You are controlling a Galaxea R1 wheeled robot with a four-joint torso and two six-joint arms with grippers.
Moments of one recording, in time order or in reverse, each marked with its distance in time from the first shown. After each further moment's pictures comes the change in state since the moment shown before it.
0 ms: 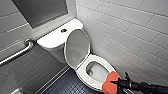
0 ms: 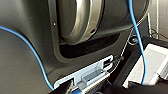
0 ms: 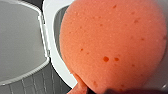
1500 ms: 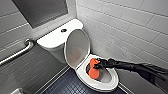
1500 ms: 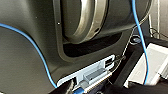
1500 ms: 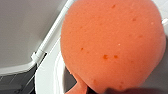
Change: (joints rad) left arm 0.000 -0.011 -0.002 -0.004 -0.003 0.002; right arm 0.290 0.626 -0.560 -0.462 -0.504 -0.002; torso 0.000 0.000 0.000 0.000
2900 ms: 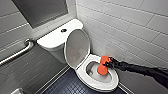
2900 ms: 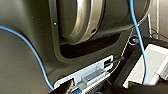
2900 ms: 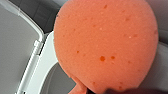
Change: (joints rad) left arm 0.000 0.013 -0.006 0.000 0.000 -0.002; right arm -0.047 -0.213 -0.008 -0.082 0.306 0.251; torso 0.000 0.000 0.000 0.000
